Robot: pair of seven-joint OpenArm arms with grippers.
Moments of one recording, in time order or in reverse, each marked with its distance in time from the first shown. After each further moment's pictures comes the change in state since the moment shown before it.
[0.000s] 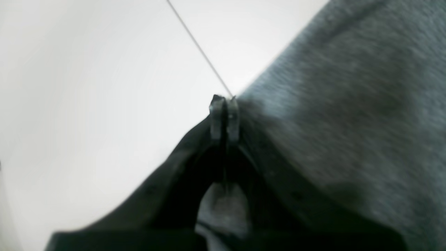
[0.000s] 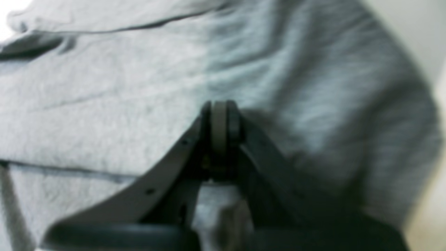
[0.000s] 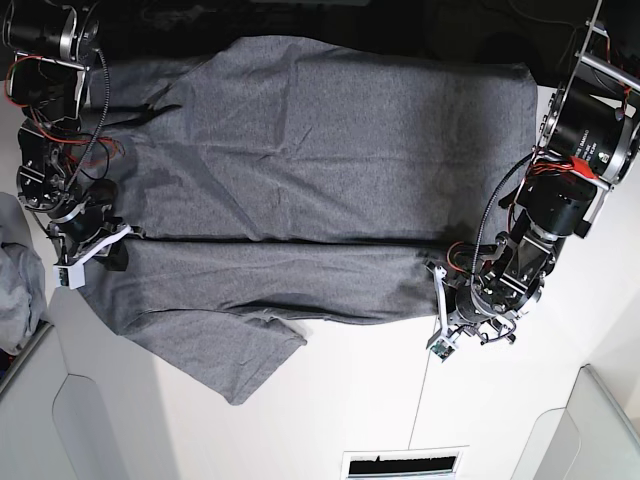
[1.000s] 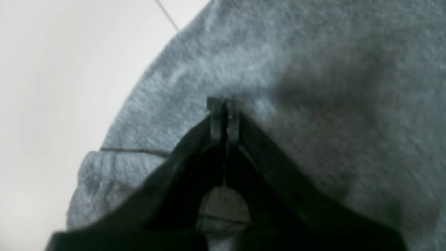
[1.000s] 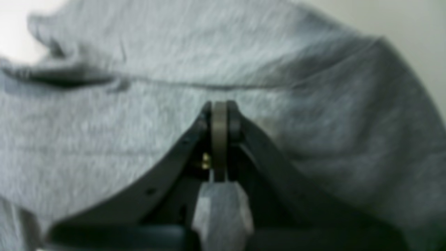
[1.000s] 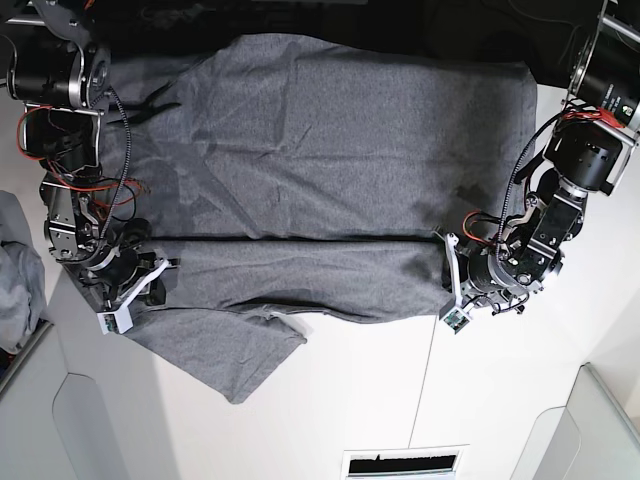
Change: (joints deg) left arm 9.4 -6.1 0.1 15.6 -7.8 -6.4 8.7; right arm 9.7 -3.4 -8.3 -7.7 -7.2 -1.6 0.3
